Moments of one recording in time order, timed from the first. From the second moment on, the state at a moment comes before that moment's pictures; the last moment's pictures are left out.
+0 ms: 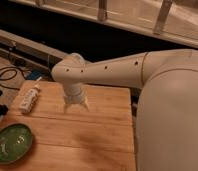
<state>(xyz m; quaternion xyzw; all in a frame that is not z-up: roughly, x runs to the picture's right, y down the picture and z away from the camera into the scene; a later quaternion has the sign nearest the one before) -0.103 0.101 0.704 -0.26 0.23 0.64 0.68</state>
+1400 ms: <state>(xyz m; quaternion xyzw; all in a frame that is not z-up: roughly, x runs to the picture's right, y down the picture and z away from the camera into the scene) -0.172 0.015 0.746 -0.21 0.16 0.60 0.75</state>
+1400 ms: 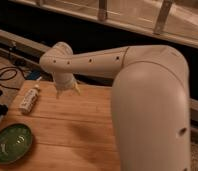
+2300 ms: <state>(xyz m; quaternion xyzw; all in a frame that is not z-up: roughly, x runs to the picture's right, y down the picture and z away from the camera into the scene) -0.234 -0.025 0.773 -0.21 0.11 0.60 0.76</state>
